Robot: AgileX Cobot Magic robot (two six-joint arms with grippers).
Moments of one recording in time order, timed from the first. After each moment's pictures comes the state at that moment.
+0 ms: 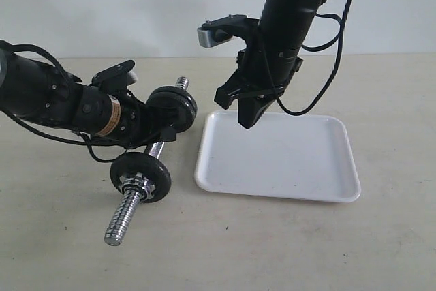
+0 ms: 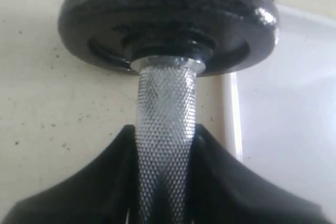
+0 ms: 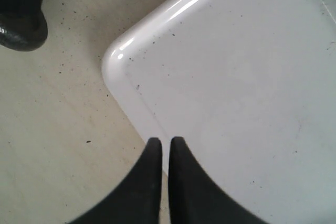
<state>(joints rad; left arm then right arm) -0.35 2.00 -1.05 1.57 -0.23 -2.00 0.48 2.05 -1.73 0.26 1.21 -0.44</state>
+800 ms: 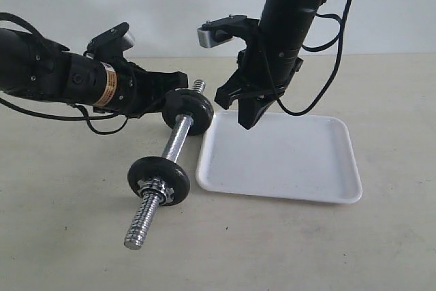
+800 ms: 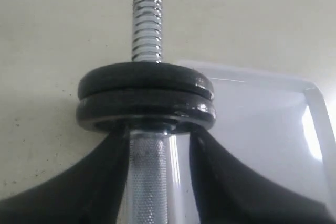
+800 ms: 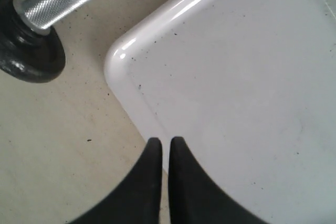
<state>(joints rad) -0.35 1.91 -1.08 1.54 -0.25 -1.97 0.48 2.05 -1.73 0.26 1.21 -0.44</state>
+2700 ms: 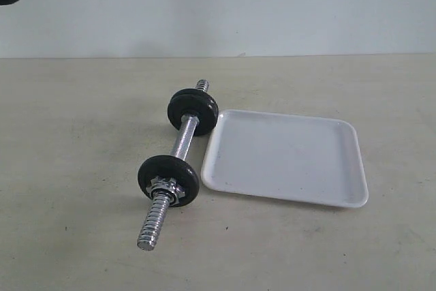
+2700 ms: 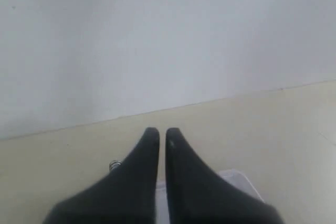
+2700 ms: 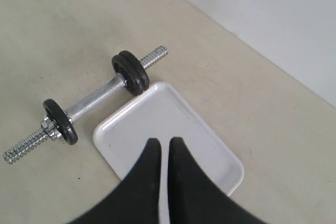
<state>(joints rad) -0.35 1.00 -0.79 1.74 -0.18 -1.90 0.47 1.36 -1.73 0.09 1.22 -0.25</state>
